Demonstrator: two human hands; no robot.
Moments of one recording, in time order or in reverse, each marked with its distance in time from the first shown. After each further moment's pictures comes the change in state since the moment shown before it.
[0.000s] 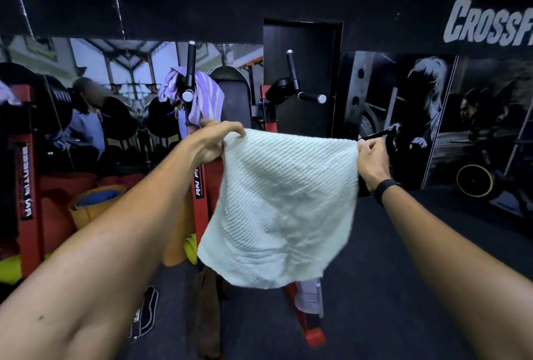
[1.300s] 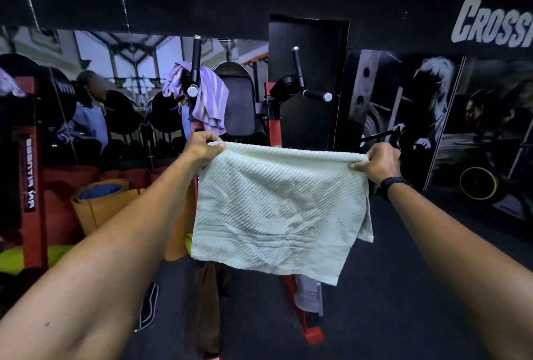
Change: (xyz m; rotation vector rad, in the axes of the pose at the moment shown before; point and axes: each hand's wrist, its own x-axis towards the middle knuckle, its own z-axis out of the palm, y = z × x) left_hand 0.015 -0.057 -0.047 0.399 0.332 0.239; right_hand -0.010 -0.013 -0.013 -0.488 -0.113 -0.040
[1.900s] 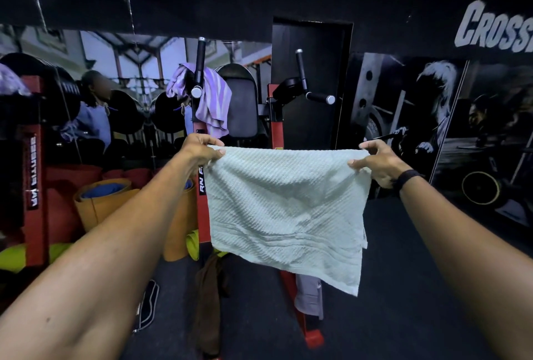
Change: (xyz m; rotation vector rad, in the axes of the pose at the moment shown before) left_hand -0.013 0.010 -0.015 -0.070 -0.048 -0.080; right_hand 0.022 0.003 0.002 0.492 -0.336 0.123
